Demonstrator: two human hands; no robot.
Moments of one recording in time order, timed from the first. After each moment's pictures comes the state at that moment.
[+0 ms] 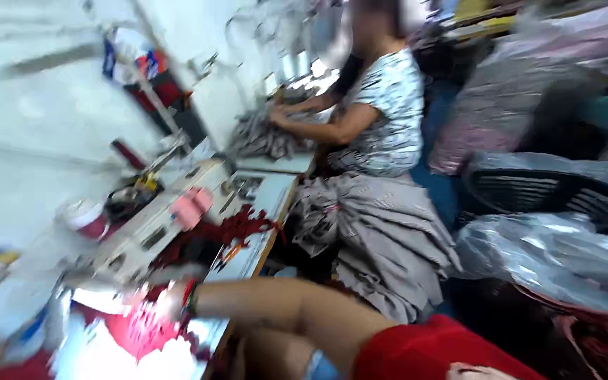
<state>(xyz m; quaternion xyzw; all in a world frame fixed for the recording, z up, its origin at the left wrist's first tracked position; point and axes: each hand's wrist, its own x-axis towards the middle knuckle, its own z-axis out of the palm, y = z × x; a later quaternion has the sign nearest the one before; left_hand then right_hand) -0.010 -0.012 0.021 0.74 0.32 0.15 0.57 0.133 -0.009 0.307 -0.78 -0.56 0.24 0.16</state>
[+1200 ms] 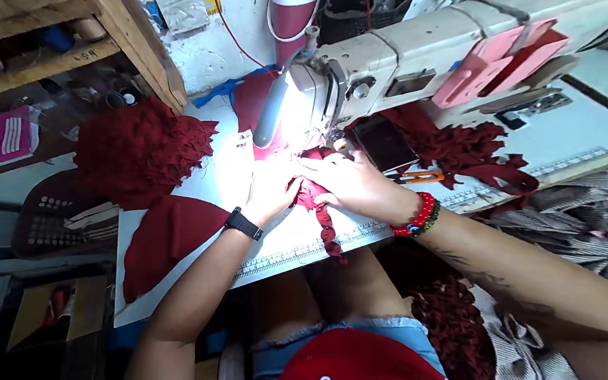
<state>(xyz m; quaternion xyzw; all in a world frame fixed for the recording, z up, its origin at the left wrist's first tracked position) -0.007 0.162 0.192 0.95 0.15 0.25 0.11 0.163 0.018 0.240 -0.66 -0.75 -0.01 0.08</state>
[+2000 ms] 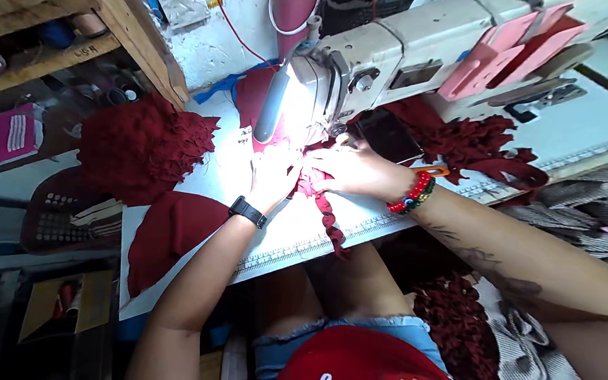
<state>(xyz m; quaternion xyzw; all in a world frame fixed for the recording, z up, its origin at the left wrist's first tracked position) 0.007 0.173 0.192 0.94 0.24 0.22 0.13 0.176 0.040 0.248 -0.69 -0.72 0.10 0.03</state>
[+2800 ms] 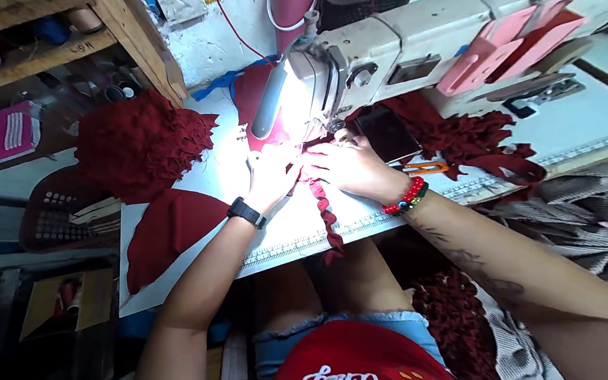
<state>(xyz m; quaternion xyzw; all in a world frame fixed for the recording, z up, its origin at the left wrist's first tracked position) 0.005 0.167 0.194 0.93 0.25 0.23 0.14 0.177 0.039 0.225 -0.70 -0.71 0.03 0.11</state>
